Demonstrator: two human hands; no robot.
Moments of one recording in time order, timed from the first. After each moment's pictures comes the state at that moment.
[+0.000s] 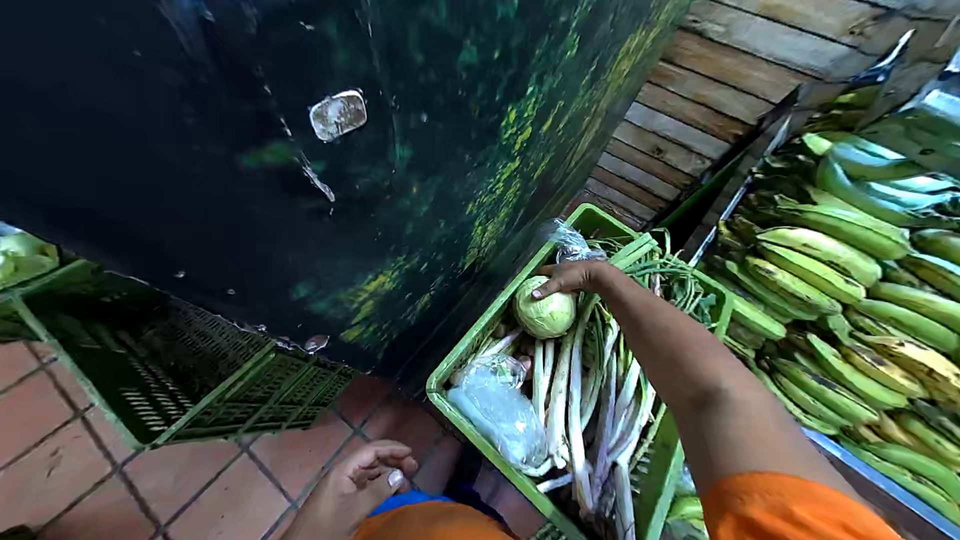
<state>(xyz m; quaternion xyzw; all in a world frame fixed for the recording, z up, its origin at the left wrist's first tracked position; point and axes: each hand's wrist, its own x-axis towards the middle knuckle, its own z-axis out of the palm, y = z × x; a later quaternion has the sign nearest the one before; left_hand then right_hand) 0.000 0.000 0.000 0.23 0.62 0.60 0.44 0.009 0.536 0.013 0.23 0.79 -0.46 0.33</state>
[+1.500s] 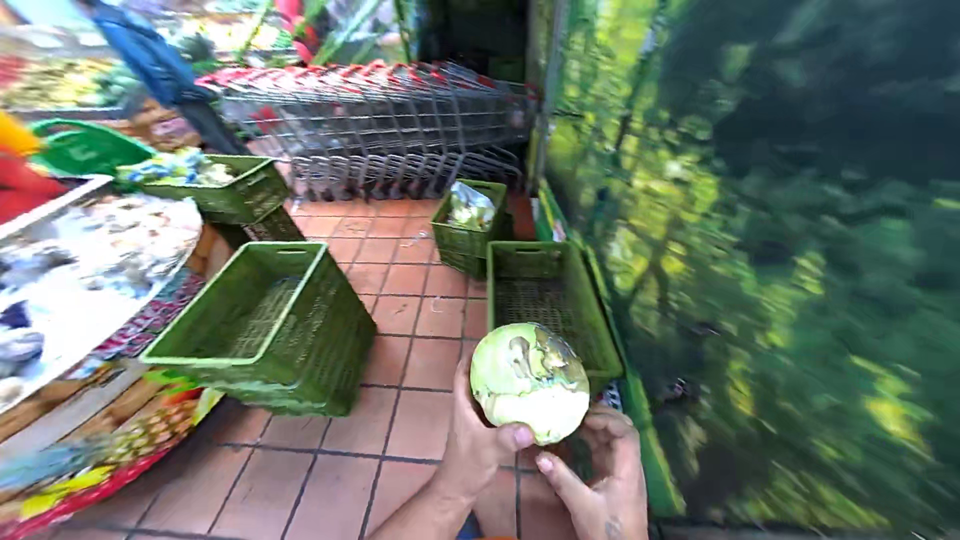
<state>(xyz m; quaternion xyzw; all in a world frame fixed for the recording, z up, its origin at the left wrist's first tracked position) -0.107 -0.288 0.069 0.05 0.50 0.84 -0.19 -0.095 -0.125 0.058 -0.14 0.70 -0.67 -0.19</state>
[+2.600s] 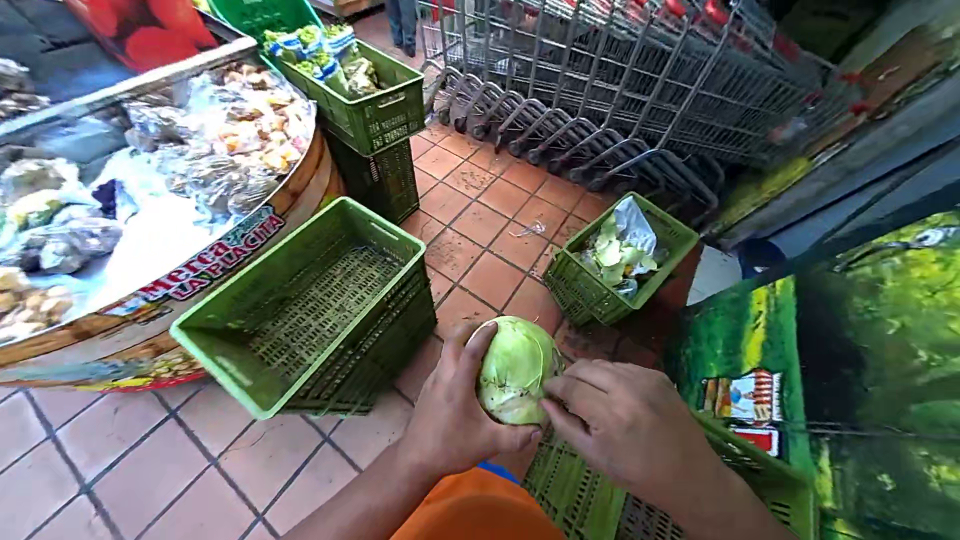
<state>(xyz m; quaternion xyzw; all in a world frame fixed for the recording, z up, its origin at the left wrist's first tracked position) -0.535 -0.724 0.061 -0.22 0.86 0.41 -0.21 -0.694 -0.561 0.123 -0.66 0.72 -0.19 -0.09</state>
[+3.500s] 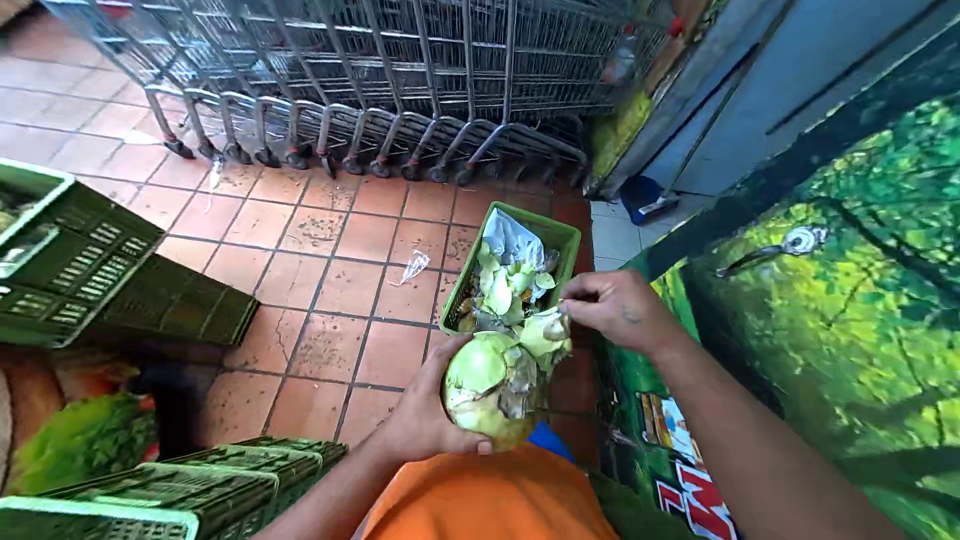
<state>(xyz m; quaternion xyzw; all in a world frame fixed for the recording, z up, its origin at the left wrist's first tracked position) -1.125 -0.824 -0.012 0.02 0.77 0.64 0.01 -1.314 -0.572 0.079 -0.32 0.86 -0.39 0.12</state>
